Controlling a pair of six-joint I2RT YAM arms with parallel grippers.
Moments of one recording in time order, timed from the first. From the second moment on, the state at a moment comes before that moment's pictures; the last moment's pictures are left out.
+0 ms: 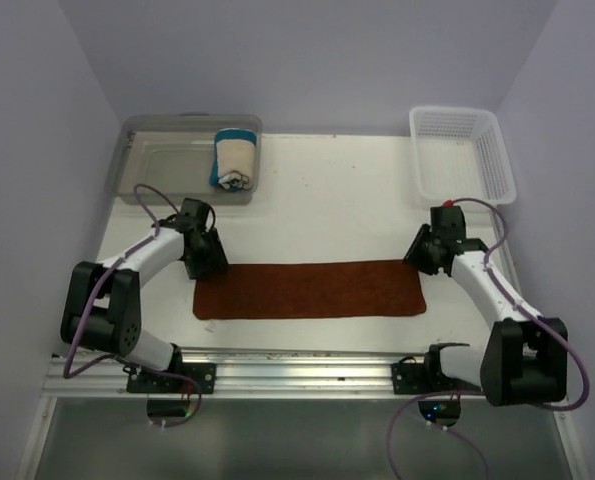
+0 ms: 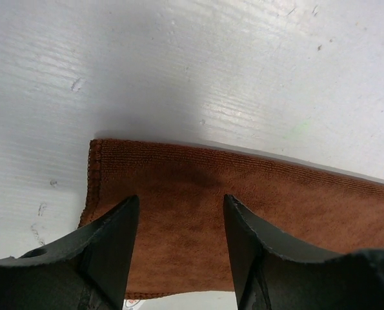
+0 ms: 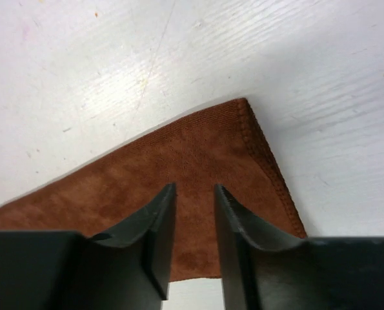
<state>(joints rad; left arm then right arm) -0.19 1.51 0.84 -0.60 0.01 -0.59 0.06 1.25 0.73 -0.51 0.00 0.58</state>
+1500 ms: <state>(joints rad) -0.17 1.41 0.79 -0.60 -0.03 -0.58 0.02 1.13 0.67 -0.67 0.10 0.59</state>
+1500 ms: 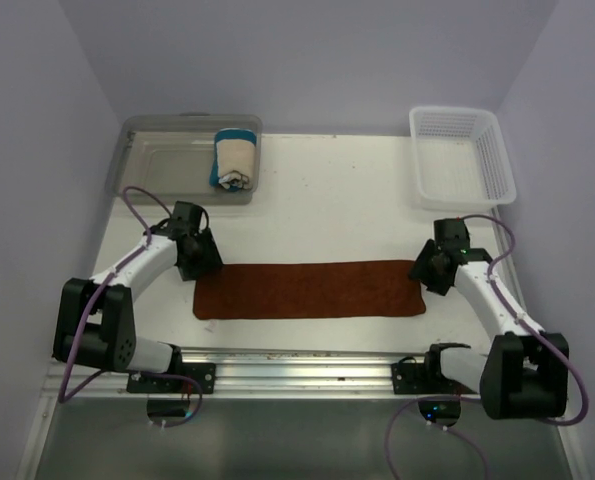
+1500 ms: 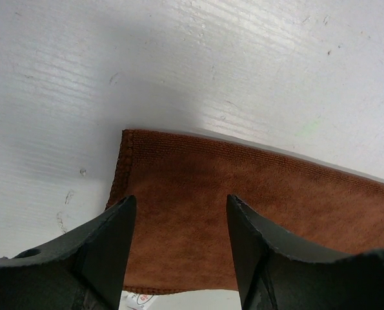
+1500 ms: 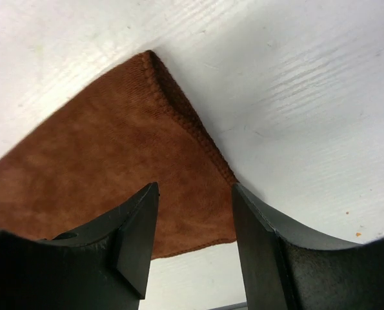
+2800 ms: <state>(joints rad) -0.19 1.41 0.71 -0.54 0.03 -0.59 0.16 1.01 0.87 -0.75 0.03 0.58</state>
